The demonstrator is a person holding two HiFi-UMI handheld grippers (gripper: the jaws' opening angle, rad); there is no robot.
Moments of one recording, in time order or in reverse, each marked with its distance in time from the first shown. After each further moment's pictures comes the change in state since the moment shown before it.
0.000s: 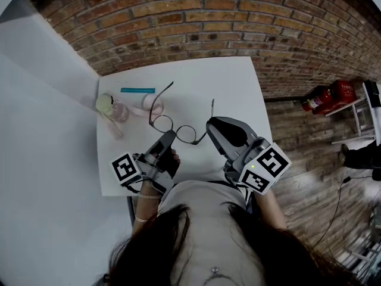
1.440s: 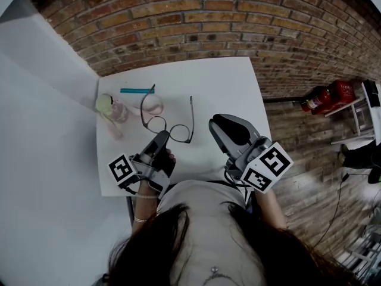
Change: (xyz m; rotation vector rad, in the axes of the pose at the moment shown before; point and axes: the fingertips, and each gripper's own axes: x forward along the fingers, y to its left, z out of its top) left arm -0.011 0.007 0.012 -0.036 -0.078 0.024; right arm -0.009 -0.007 0.008 -0.007 -0.031 -0.020
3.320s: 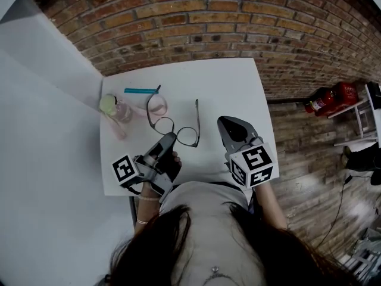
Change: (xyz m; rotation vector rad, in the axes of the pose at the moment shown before) left arm 0.004 -0.011 -0.012 -0.060 0.061 -0.059; right arm 0.005 -0.055 -0.069 -0.179 0.281 -0.286
